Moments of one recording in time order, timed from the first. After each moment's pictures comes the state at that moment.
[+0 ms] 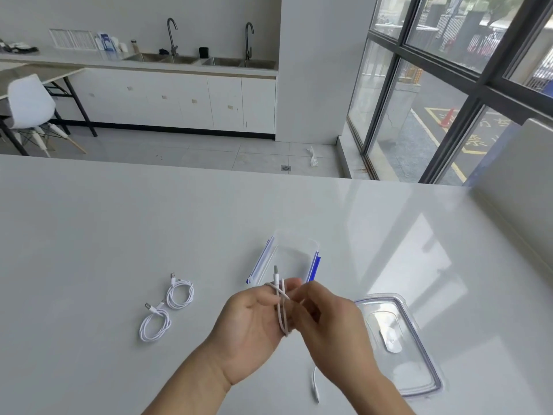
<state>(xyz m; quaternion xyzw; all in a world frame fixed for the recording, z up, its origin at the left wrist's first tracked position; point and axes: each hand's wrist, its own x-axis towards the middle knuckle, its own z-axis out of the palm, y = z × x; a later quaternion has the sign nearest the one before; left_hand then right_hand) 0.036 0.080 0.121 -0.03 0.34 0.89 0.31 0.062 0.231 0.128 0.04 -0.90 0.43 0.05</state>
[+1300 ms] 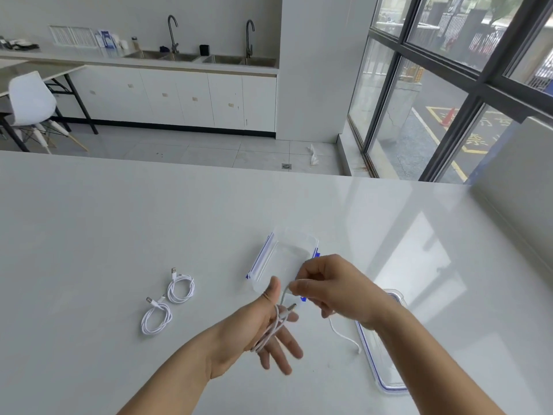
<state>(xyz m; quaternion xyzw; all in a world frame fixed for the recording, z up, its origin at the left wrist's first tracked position) 0.040 0.065 0.116 0.05 0.68 0.59 0.43 0.008 0.265 0.158 0.08 -0.84 0.49 -0.22</state>
